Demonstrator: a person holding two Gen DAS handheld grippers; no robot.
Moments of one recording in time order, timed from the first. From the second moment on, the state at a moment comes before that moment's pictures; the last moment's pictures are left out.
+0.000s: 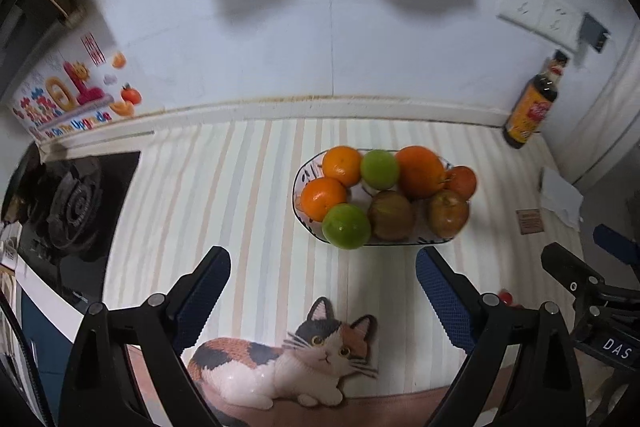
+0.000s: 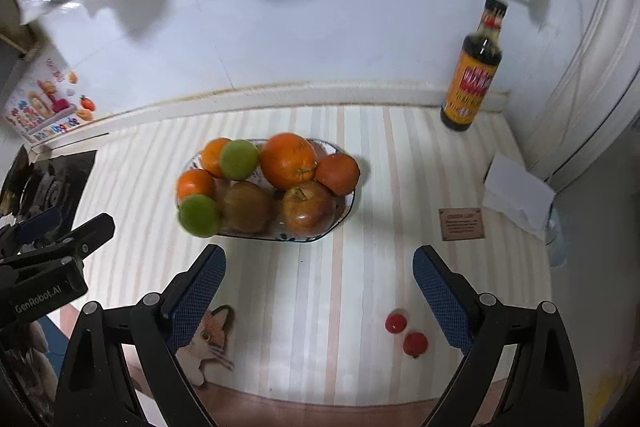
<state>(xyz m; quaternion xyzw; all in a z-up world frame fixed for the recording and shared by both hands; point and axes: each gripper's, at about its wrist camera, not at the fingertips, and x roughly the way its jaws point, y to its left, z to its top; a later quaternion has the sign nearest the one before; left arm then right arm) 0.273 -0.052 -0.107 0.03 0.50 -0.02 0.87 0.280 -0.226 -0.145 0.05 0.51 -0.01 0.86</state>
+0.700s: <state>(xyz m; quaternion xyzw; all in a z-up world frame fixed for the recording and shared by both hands) 0.169 -0.046 -0.012 0.01 0.42 -0.06 0.91 0.157 -0.214 -0.015 0.05 0.42 -0.01 0.91</state>
